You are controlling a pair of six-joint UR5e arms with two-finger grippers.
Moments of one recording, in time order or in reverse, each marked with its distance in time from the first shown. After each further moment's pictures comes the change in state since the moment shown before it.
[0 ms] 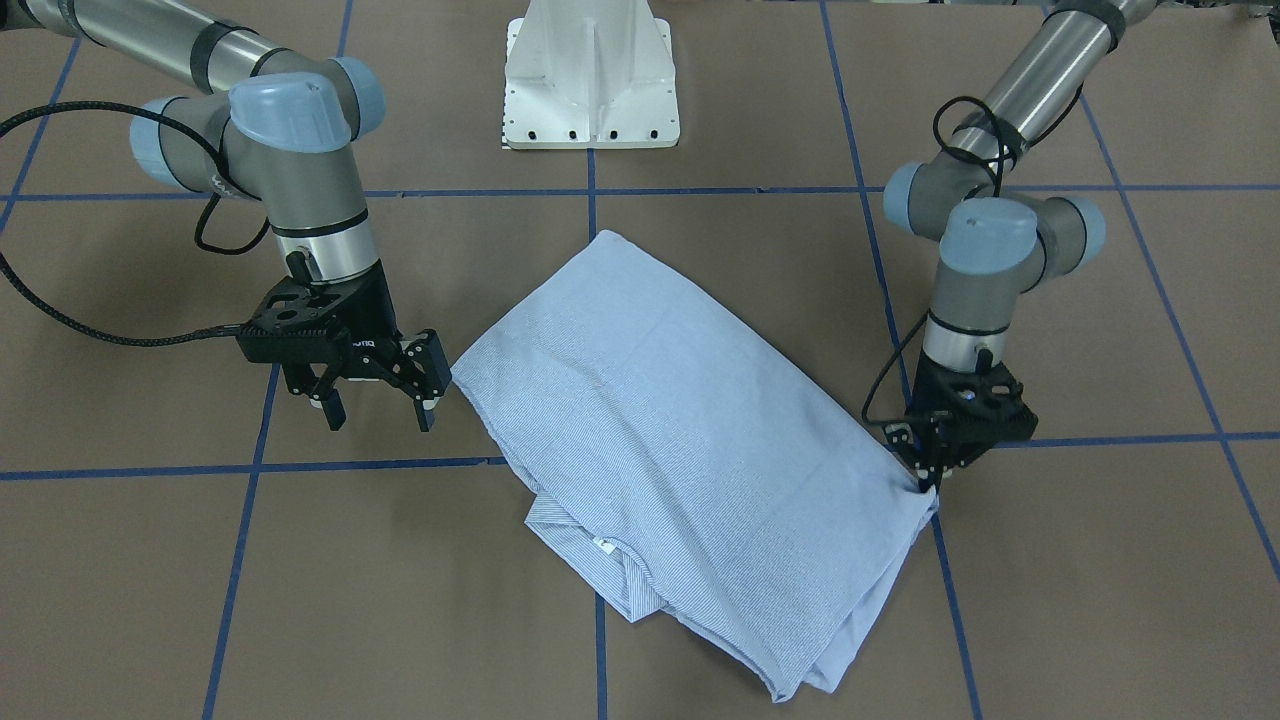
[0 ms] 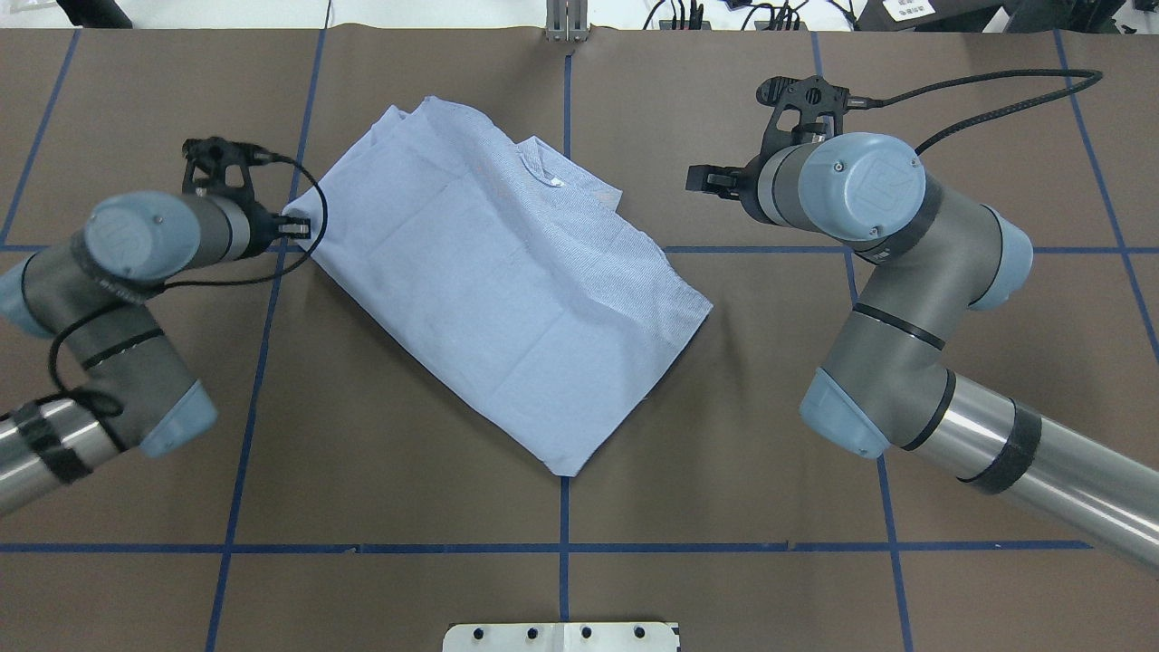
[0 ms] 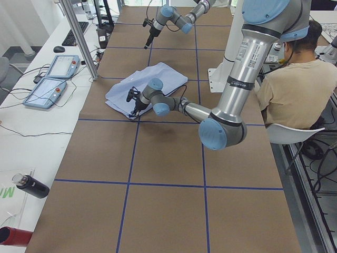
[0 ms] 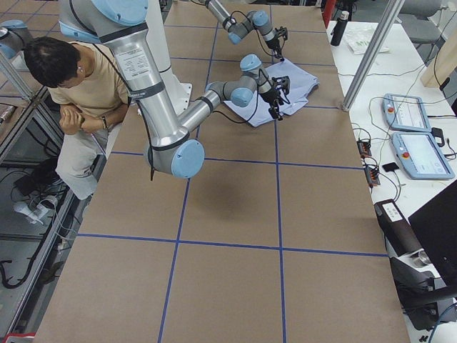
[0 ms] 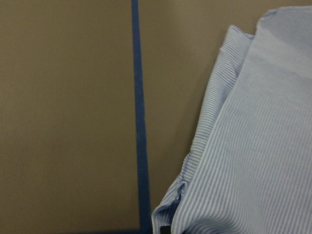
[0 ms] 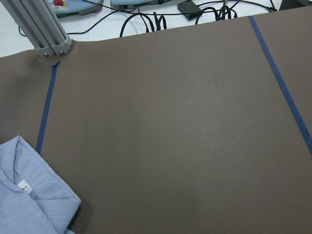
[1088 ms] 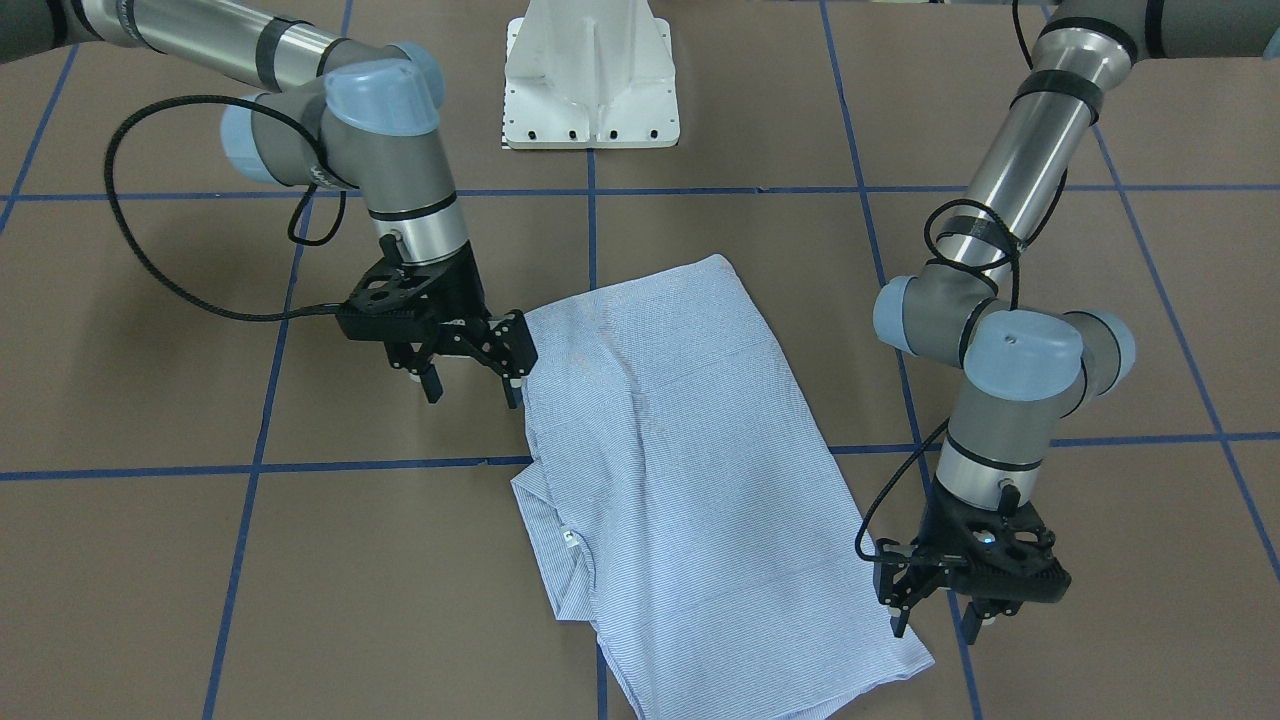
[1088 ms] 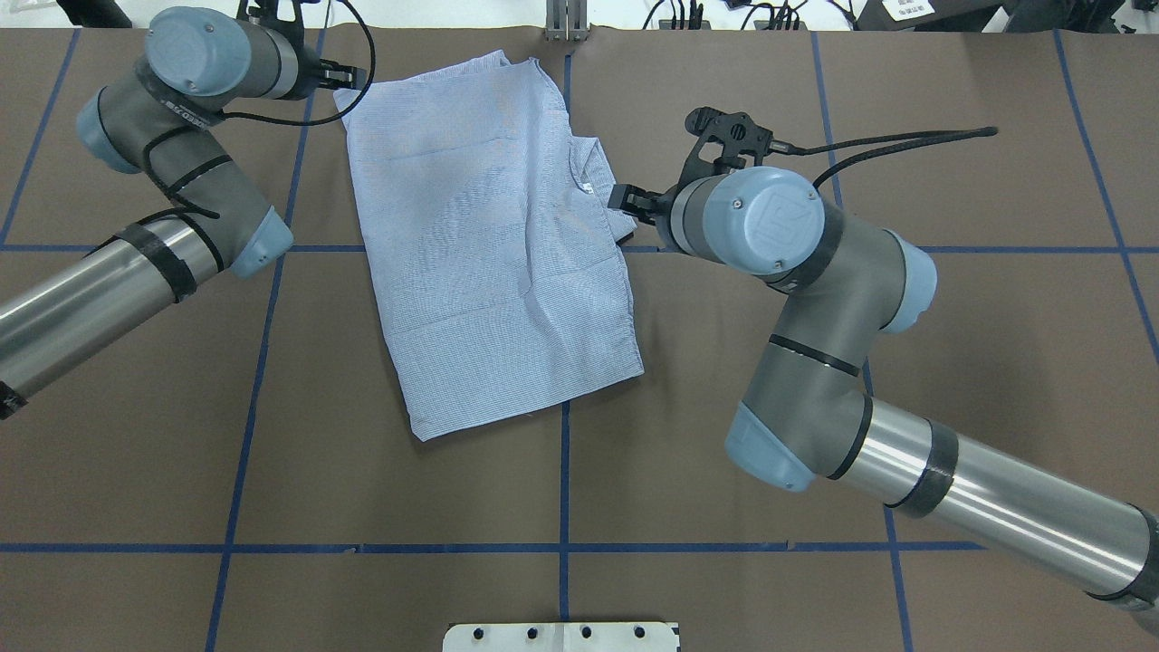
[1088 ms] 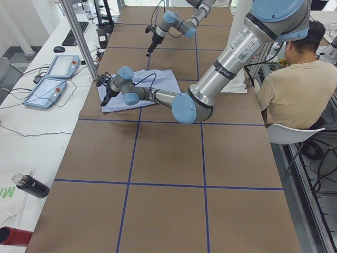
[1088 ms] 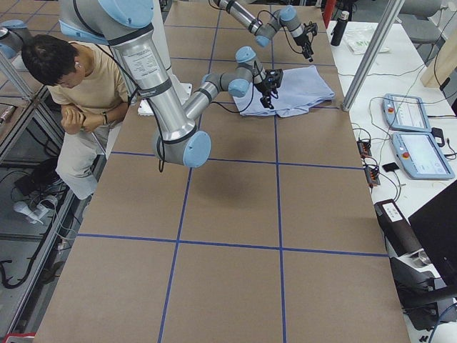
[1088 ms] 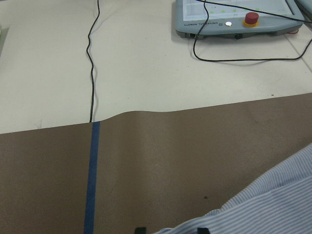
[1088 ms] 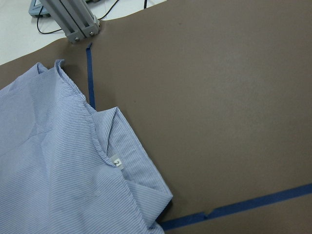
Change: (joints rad) left arm -0.127 -0.231 0.254 -0.171 -0.108 0.154; right arm -0.113 0.128 -0.072 -0.010 -0.032 0.275
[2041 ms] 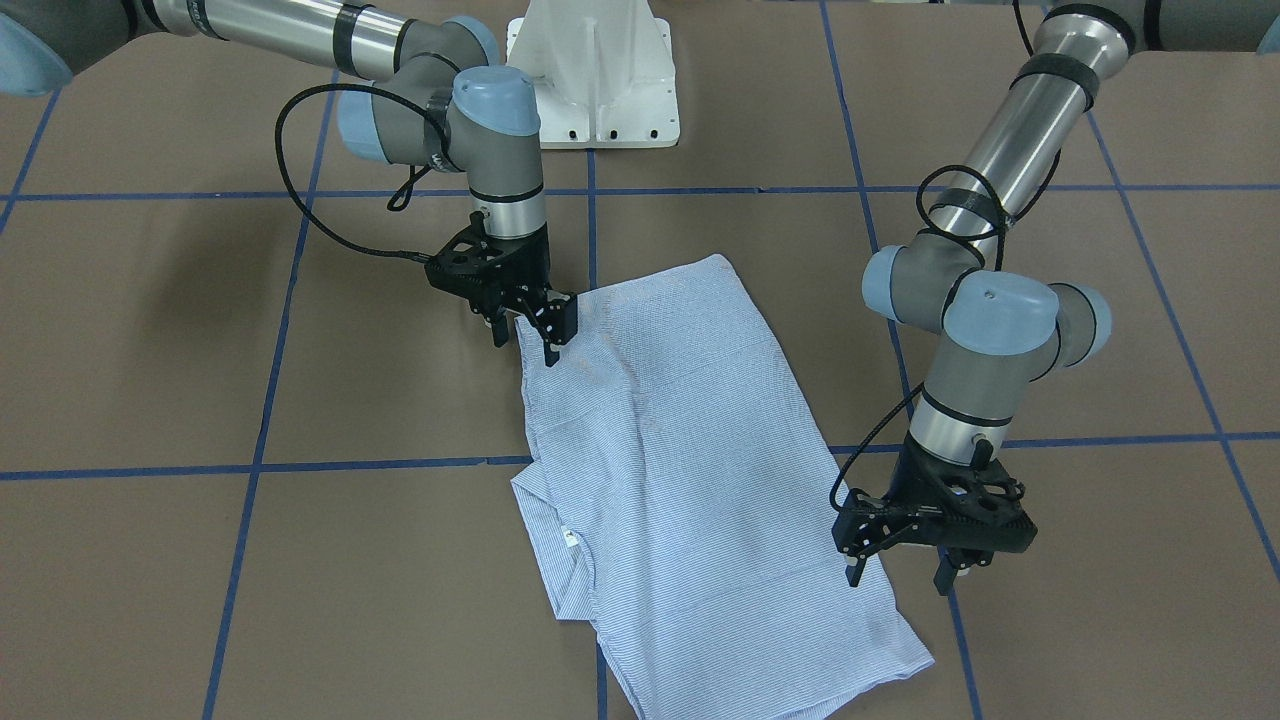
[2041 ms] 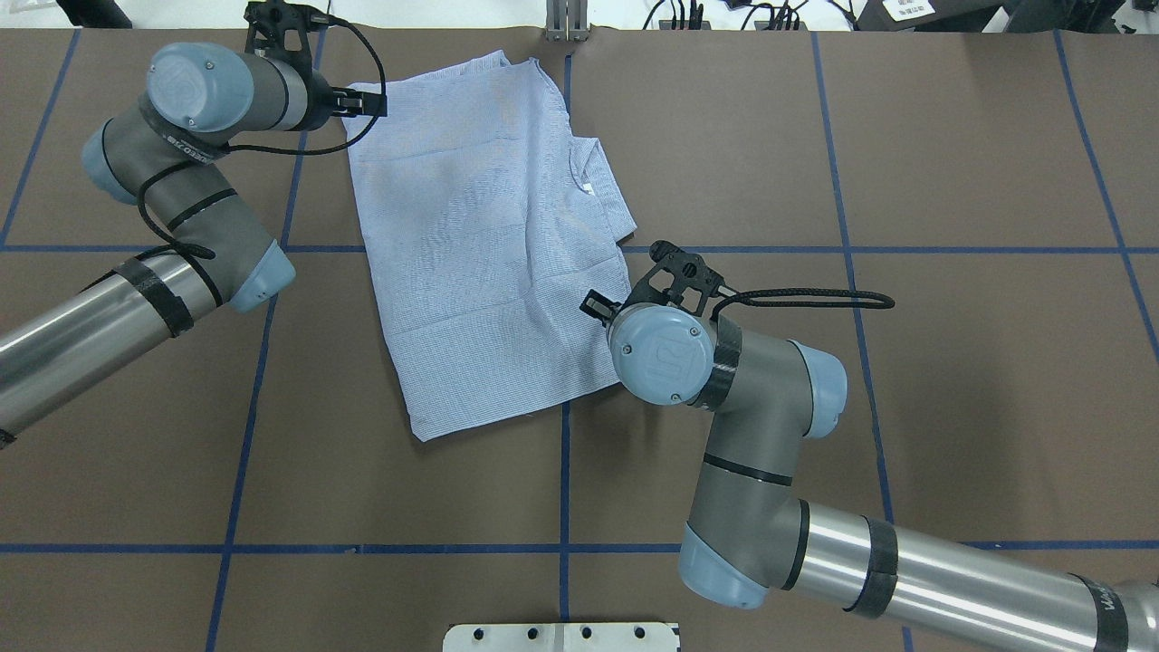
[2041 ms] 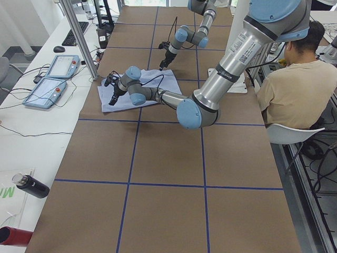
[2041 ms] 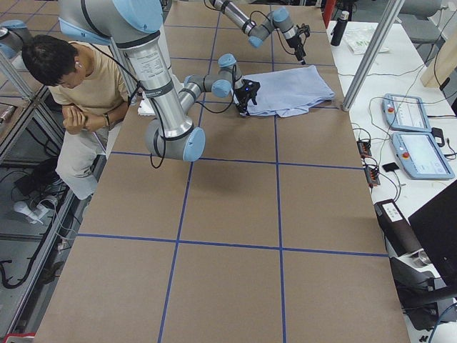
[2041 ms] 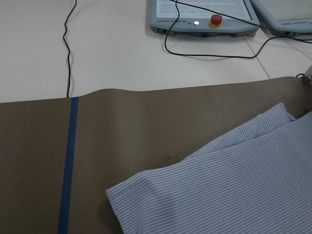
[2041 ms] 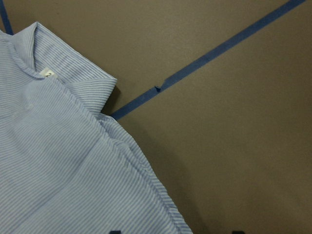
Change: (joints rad) left arm 0.048 0.042 -0.074 -0.002 -0.001 -0.100; right arm -0.181 0.008 -0.035 -0.143 -0.099 0.357
